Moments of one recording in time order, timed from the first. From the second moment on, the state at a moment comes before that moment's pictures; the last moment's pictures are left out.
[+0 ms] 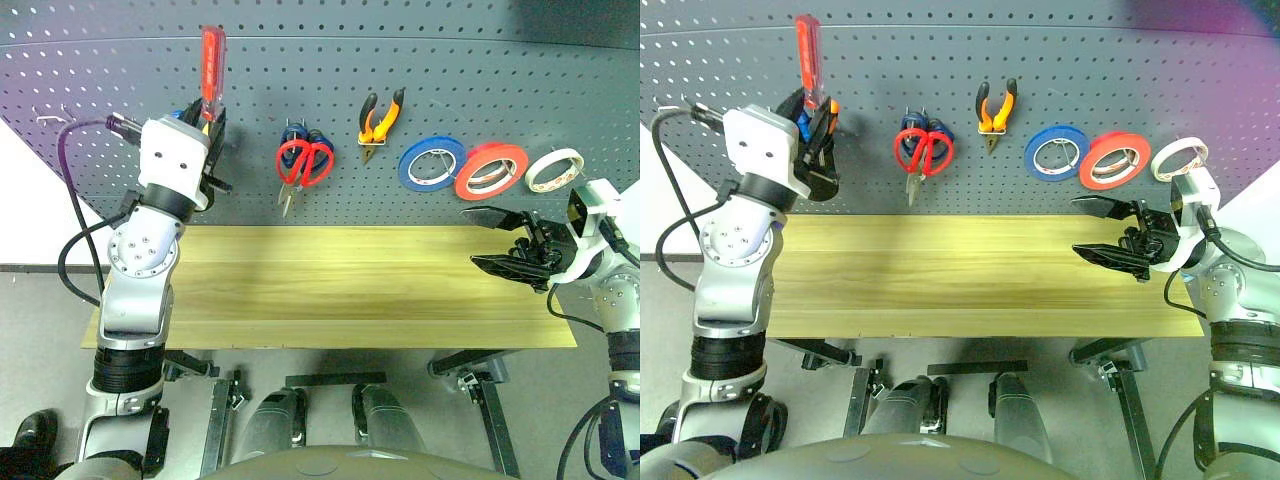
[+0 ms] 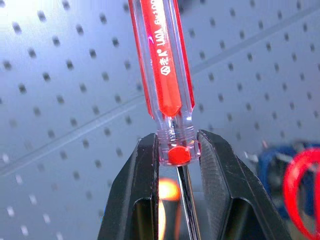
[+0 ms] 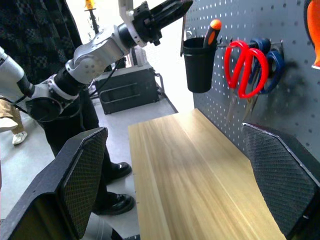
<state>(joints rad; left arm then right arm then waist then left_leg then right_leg) -0.49 0.42 0.10 -0.30 0.01 0.16 -0.22 -0.44 -0.80 -0.21 0.33 0.79 0.28 1.61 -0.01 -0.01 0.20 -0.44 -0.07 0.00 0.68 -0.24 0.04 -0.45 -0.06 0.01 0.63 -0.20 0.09</state>
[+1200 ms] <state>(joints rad) -0.57 0.44 0.17 0.26 0.02 -0.13 -0.21 -0.43 -0.80 -0.25 0.27 0.79 0.37 1.61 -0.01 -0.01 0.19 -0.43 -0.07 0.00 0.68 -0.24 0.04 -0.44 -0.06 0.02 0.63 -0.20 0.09</state>
